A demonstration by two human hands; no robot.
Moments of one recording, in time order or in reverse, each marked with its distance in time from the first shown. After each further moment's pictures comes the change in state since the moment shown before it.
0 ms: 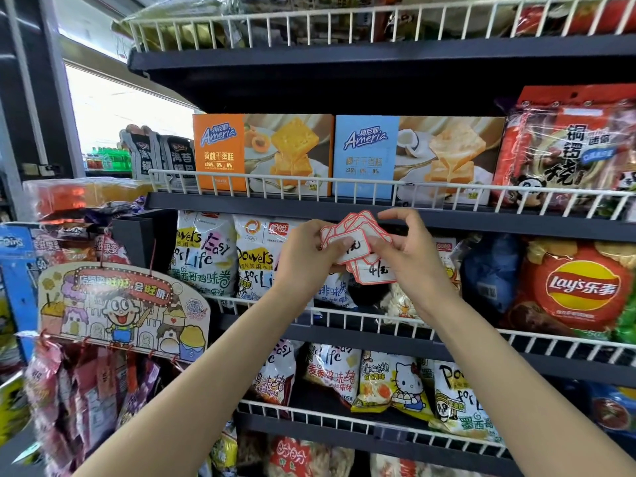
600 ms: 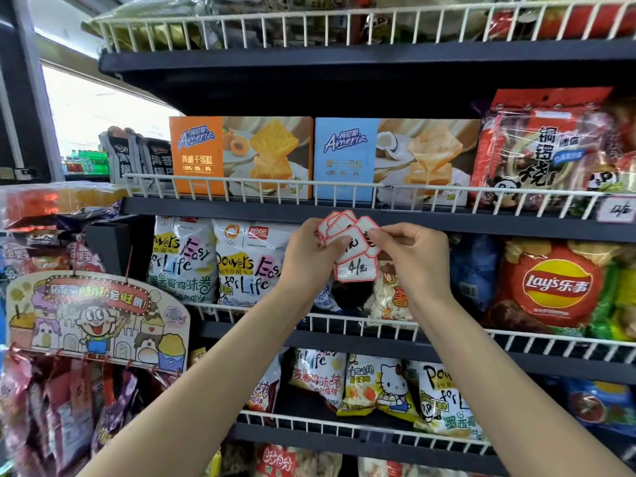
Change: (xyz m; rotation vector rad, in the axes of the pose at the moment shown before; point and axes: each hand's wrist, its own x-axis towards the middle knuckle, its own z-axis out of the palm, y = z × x) left_hand 0.011 -0.001 0.028 -0.063 0.010 -0.076; right_hand 0.005 0.002 -0.017 -0.004 0.296 0.050
